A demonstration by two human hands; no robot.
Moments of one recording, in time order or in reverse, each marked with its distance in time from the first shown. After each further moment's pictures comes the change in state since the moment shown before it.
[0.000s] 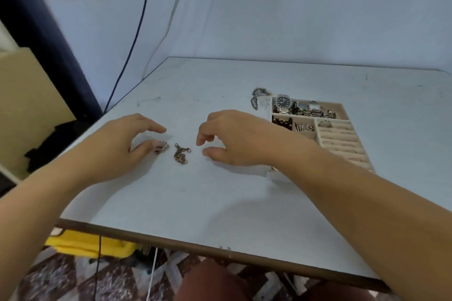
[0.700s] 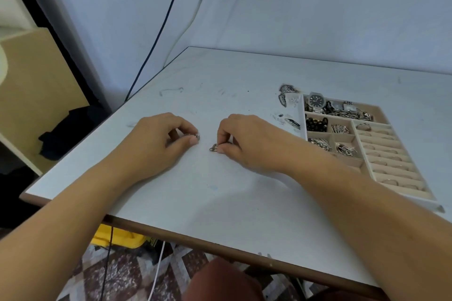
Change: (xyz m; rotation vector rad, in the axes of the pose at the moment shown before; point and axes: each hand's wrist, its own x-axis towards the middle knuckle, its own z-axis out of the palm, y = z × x) left_hand 0.000 -0.004 0.026 -0.202 0.120 -0.062; right_hand 0.027 -0.011 0.033 0.179 0.042 0.109
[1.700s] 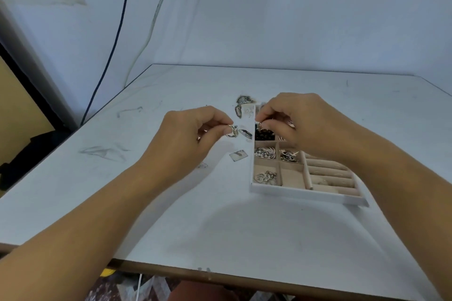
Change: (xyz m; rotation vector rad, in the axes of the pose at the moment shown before) left_hand 0.041 0.122 0.037 -0.343 0.125 0.202; right_hand -0.090 0.063 -0.098 -0.021 0.288 0.169
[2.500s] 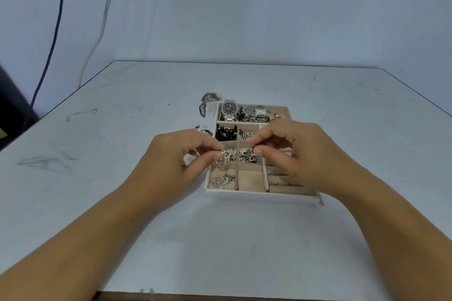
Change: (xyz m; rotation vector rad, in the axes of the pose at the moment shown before) left_hand -0.005 0.010 0.053 -0.029 -0.061 0.137; right_hand -0.058 0.046 0.002 0.275 0.084 0.077
